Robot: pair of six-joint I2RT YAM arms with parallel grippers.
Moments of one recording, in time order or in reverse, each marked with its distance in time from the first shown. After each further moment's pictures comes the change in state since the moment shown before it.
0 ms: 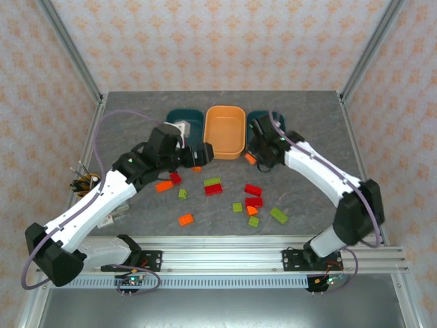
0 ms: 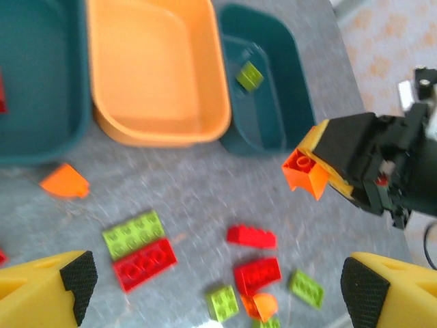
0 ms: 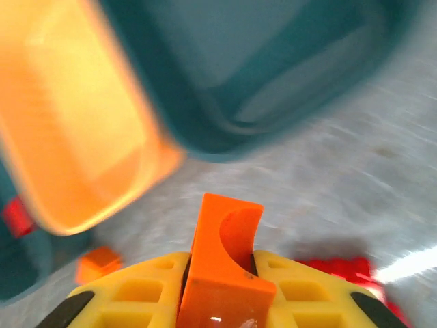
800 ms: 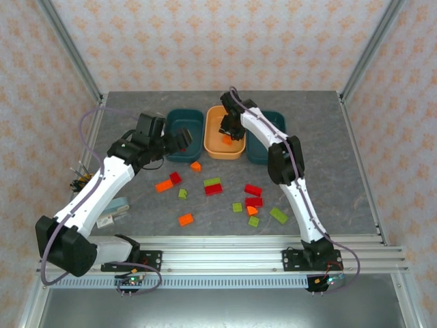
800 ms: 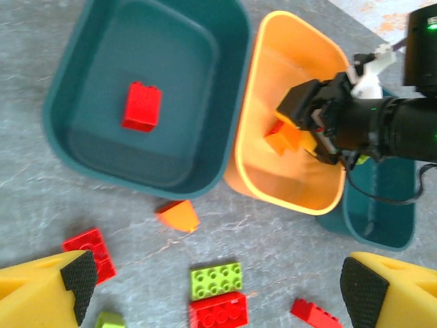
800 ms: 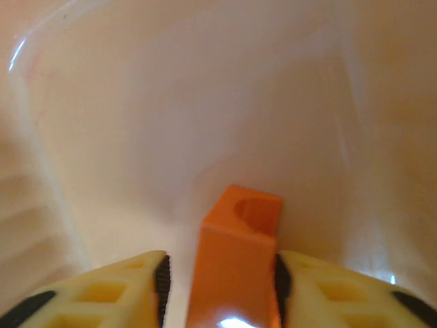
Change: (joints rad) left arm 0.224 0.063 0.000 -0.082 -0.058 -0.085; right arm -0.079 0.972 1.038 -0.262 -0.151 -0.242
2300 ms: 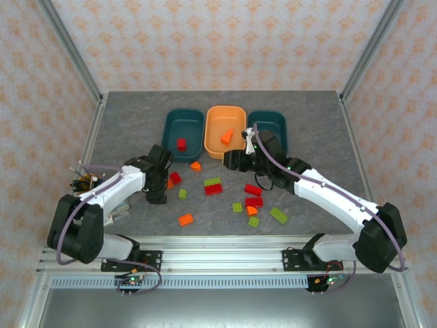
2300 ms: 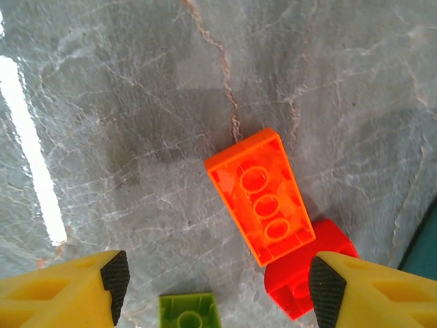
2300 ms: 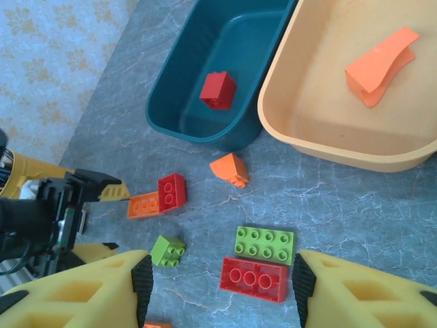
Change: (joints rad) left arm 0.035 0.134 -0.354 -0.062 -0.075 -1.228; right arm 0.208 -1.294 -1.423 0.737 -0.088 -0.287
